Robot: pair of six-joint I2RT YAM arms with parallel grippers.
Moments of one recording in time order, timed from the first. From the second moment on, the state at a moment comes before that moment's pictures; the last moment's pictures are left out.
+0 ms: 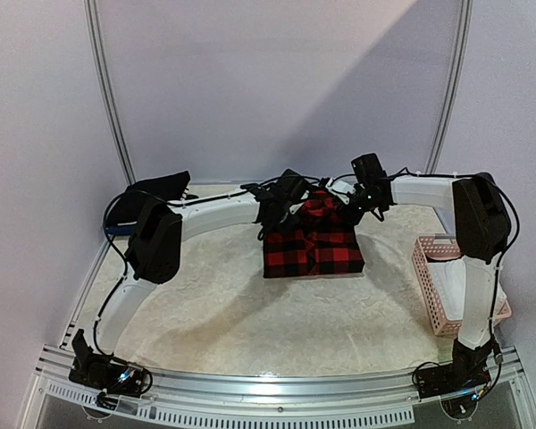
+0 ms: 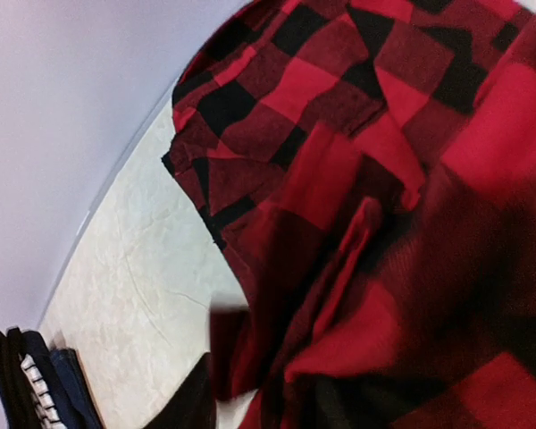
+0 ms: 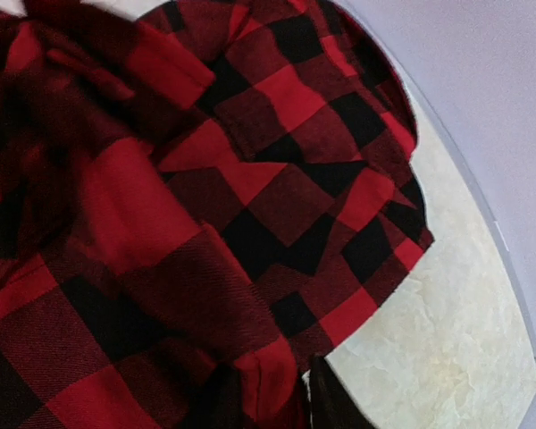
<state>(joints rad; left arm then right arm) -0.82 2.53 2.23 -0.55 -0.54 0.23 0.41 2.06 1.53 -0.30 -0.05 -0.58</state>
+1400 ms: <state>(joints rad) -0.92 2.10 1.42 -0.29 -0.02 0.65 0.55 1.79 1.07 -0.42 -0.26 -1.08</state>
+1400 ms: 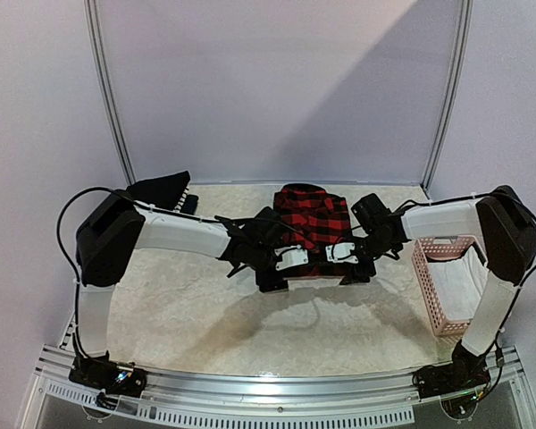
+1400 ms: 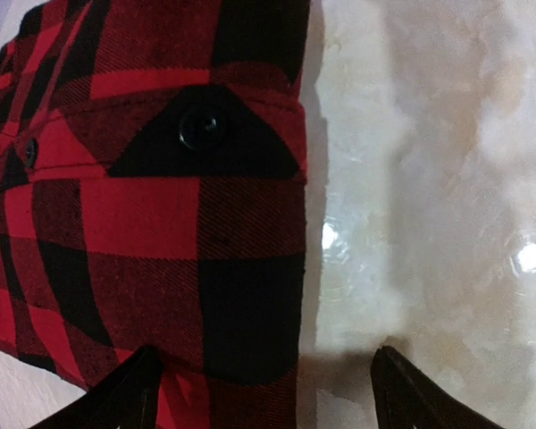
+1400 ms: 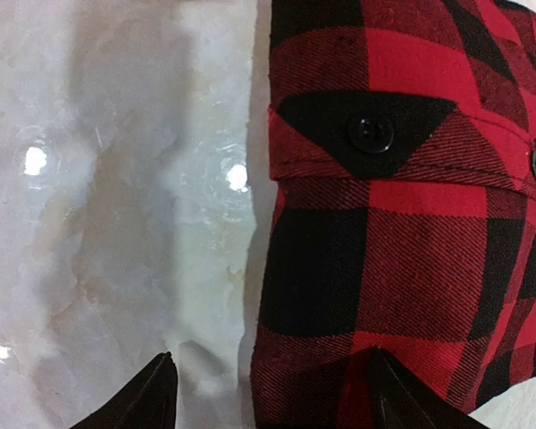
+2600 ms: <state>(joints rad) -1.10 1.73 1.36 -0.45 0.00 0.52 0.56 1.40 1.12 -0.81 -0.40 -0.84</state>
